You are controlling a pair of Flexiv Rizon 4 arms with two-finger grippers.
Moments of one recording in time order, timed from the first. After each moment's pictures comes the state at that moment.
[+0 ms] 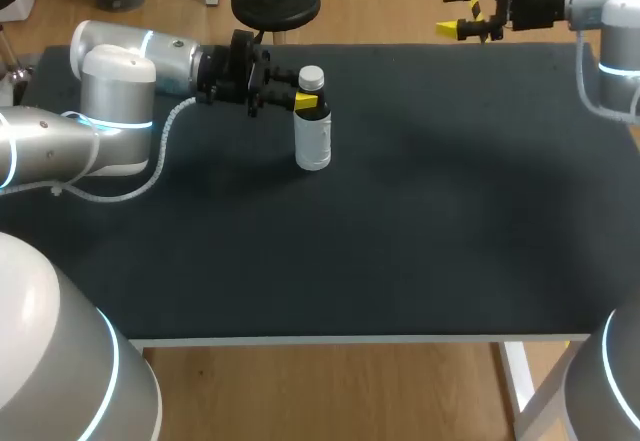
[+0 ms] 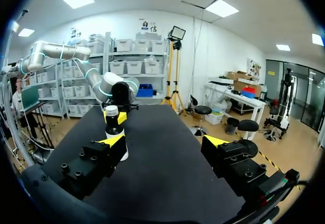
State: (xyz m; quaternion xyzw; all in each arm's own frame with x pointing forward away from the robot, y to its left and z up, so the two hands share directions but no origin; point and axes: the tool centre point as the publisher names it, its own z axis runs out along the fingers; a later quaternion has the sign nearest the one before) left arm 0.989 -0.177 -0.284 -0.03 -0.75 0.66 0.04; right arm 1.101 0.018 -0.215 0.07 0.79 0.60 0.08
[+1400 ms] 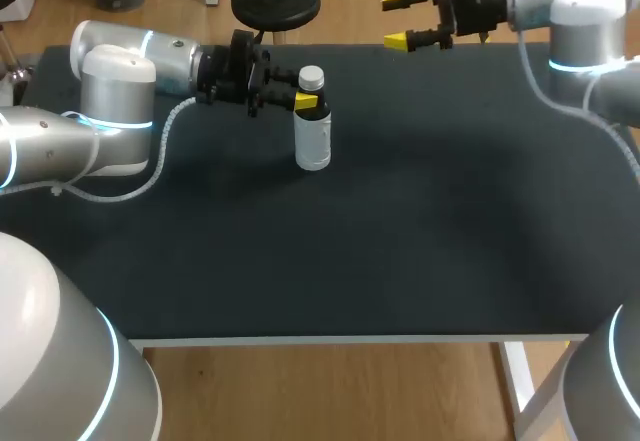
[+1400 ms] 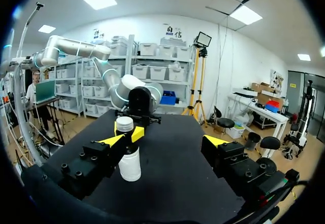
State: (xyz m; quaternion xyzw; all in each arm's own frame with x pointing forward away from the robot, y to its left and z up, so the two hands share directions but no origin) left arm 0.989 -0.177 -0.284 -0.03 -0.75 0.66 0.04; right arm 1.075 0.119 -0.221 -0.02 0.78 0.63 0.03
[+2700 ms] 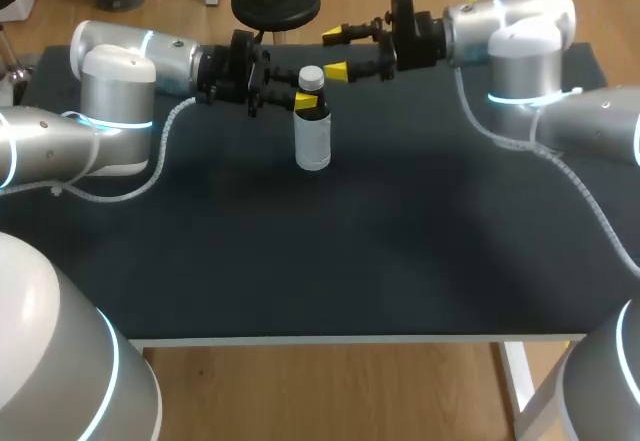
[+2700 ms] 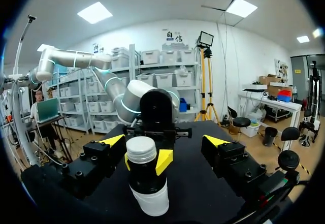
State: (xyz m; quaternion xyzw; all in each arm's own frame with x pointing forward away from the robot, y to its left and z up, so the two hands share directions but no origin) left arm 0.989 -0.177 -0.284 -0.03 -0.75 0.66 0.04; right arm 1.021 0.217 -0.242 0.01 0.75 0.66 -0.04
